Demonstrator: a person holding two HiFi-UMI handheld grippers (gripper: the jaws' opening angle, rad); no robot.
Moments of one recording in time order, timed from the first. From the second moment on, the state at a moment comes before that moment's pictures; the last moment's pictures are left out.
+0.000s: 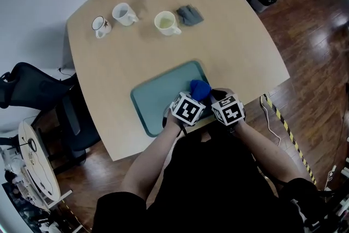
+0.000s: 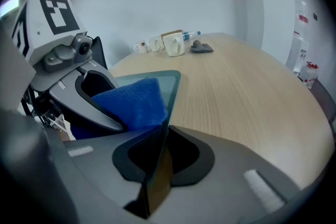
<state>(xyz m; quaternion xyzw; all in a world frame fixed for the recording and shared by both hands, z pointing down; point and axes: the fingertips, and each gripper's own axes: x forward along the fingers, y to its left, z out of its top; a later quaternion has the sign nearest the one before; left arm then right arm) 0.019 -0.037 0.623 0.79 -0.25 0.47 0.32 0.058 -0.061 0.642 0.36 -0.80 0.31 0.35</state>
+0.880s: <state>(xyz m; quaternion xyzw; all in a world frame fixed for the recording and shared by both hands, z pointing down) -0.206 0.043 0.634 0.69 -0.41 0.48 0.37 0.060 -0.067 0.644 0.39 -0.78 0.35 0.34</state>
